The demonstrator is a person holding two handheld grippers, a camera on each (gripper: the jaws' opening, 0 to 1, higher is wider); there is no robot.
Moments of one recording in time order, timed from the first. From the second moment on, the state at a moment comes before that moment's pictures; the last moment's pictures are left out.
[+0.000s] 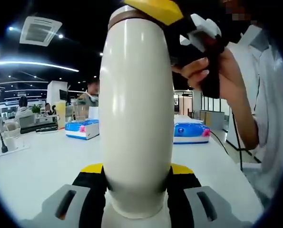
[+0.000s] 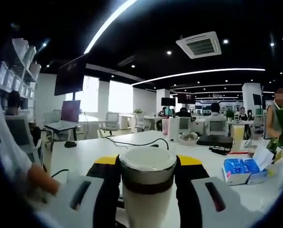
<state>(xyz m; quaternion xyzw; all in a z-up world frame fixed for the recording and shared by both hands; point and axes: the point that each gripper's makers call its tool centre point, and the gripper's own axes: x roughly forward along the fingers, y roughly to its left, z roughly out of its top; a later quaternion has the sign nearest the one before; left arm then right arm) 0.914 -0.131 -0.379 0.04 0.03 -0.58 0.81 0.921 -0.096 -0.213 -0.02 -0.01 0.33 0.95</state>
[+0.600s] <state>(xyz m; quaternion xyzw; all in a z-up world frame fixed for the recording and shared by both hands) 0.915 -0.132 -0.380 0.04 0.03 -0.58 0.81 0.921 -0.090 -0.216 -0.02 0.00 0.42 0.91</state>
